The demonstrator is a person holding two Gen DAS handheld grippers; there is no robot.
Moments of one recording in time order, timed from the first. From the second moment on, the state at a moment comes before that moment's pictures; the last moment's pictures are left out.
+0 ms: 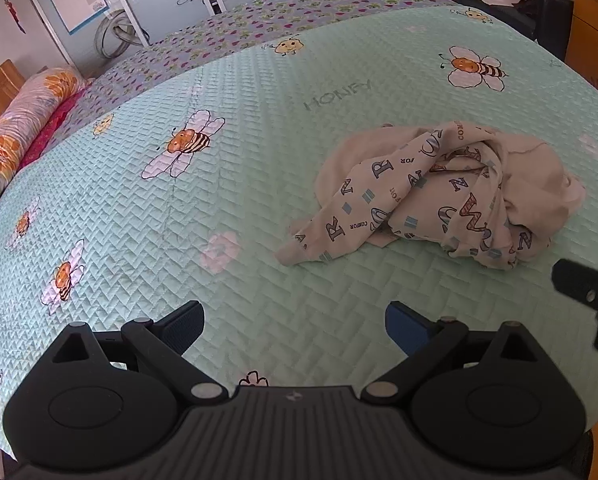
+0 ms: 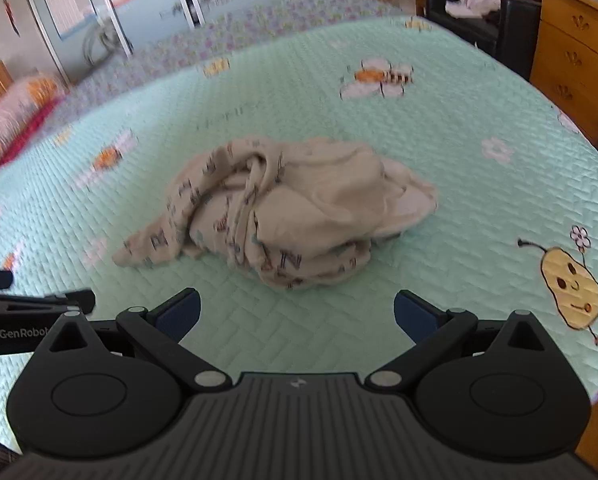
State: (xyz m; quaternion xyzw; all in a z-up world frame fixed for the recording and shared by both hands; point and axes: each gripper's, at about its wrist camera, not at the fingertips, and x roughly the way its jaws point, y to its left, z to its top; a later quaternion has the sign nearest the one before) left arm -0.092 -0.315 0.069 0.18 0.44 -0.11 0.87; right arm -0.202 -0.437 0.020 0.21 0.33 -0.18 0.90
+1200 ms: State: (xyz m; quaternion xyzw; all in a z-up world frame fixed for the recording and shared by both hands) left arm -0.114 -0.199 0.006 0.19 0.40 -0.24 0.86; right arm -0.197 -0.496 -0.053 0.33 0.21 -0.11 0.91
